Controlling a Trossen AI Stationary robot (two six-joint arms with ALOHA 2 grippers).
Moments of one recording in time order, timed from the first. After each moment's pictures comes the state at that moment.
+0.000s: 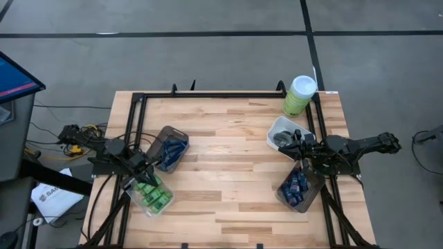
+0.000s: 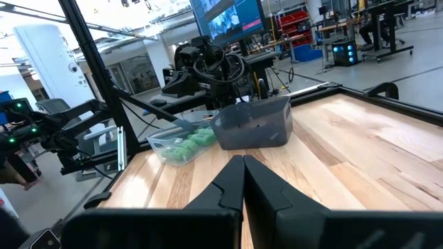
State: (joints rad) left arm -0.36 0.04 0.01 0.07 0.33 -0.29; right arm 0.19 0.03 0.01 0.05 0.24 0.29
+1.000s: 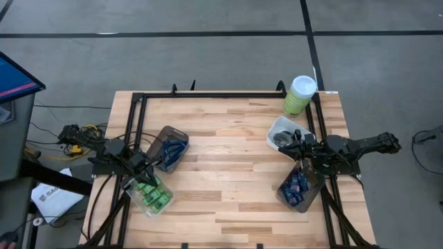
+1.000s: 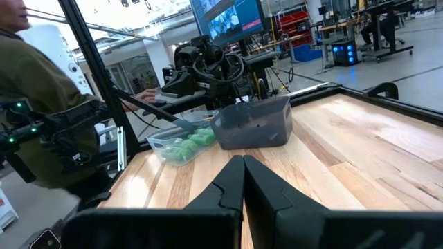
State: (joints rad) left arm -0.36 0.04 0.01 0.09 0.34 -0.29; right arm 0.19 0.03 0.01 0.05 0.24 0.29
